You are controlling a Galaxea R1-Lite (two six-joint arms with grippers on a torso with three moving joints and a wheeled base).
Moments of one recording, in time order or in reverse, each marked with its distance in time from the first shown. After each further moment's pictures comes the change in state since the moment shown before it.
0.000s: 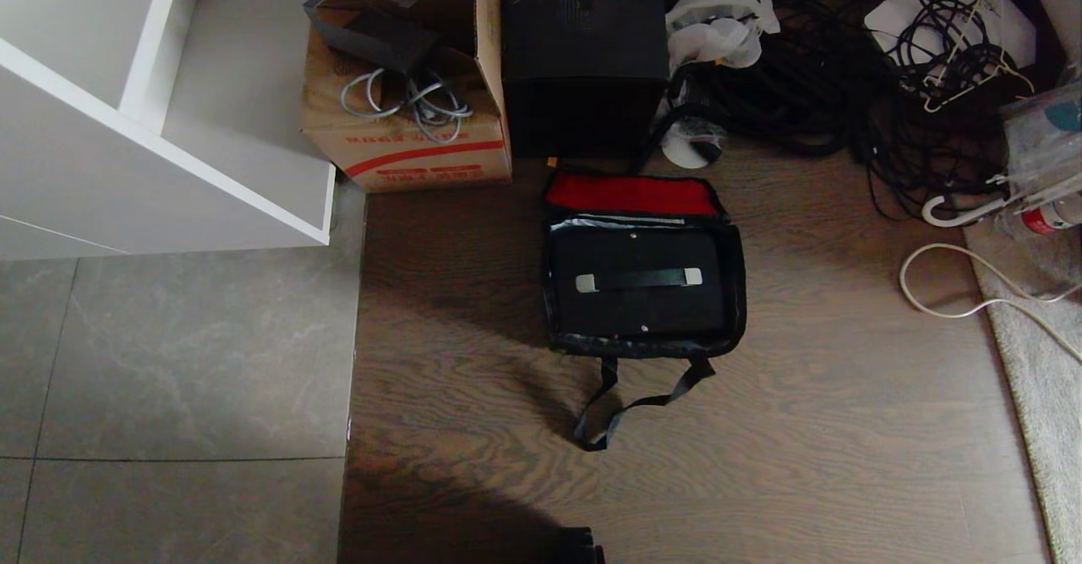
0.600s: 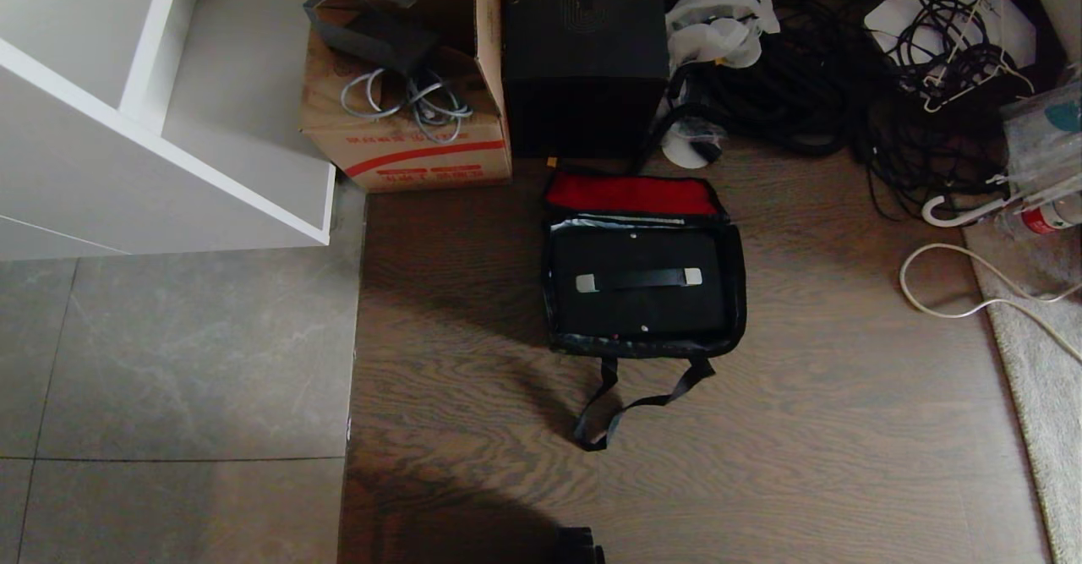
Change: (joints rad) left arm 0.000 0.000 0.000 0.000 0.000 0.000; right arm 0.000 0.000 0.000 -0.001 0.000 0.000
